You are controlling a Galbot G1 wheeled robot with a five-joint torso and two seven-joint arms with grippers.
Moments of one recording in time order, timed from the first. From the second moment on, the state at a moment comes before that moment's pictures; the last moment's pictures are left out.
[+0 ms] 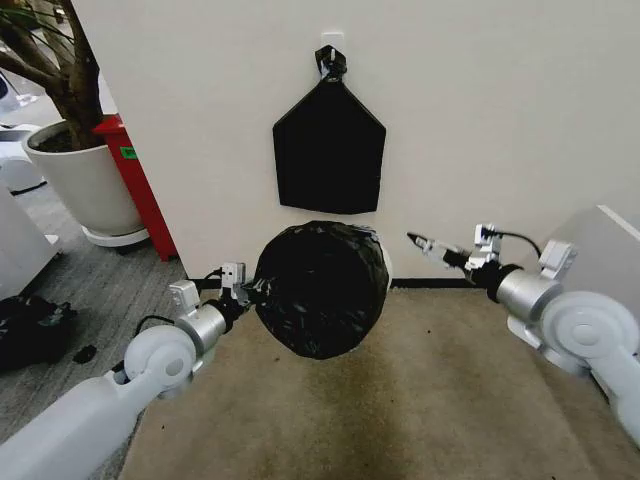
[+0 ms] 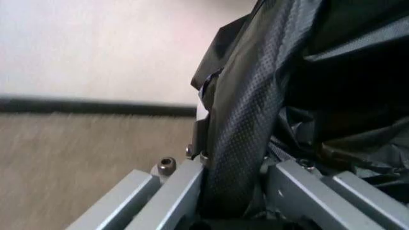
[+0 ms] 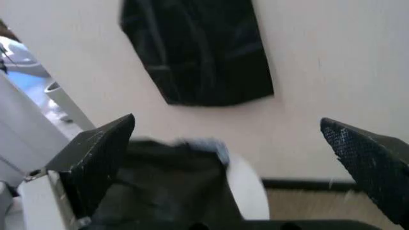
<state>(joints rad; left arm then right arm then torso) 0.94 -0.72 -0.02 -2.01 -1.30 0.27 -0.34 -1.02 0.71 0.44 2.34 1.39 -0.44 0.49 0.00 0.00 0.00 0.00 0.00</state>
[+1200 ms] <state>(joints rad) 0.79 -0.79 0.06 -2.08 -1.66 0.41 -0.86 -0.41 1.18 -0.39 2.12 1.75 -0.29 1.48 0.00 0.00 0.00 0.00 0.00</state>
